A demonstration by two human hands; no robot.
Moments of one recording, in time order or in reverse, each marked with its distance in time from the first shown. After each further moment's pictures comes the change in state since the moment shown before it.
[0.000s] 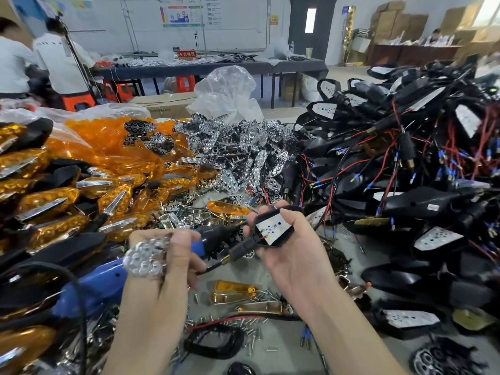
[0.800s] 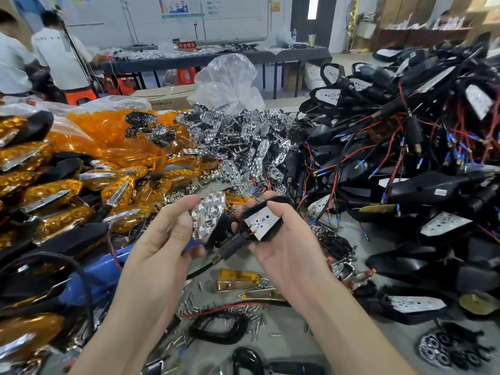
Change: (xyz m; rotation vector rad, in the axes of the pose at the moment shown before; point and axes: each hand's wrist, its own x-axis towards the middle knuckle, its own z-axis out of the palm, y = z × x) left_hand 0.017 -0.007 -0.002 -0.478 -0.167 -0.258; right_hand -0.006 0.013 -0.002 -0.097 -0.061 0.059
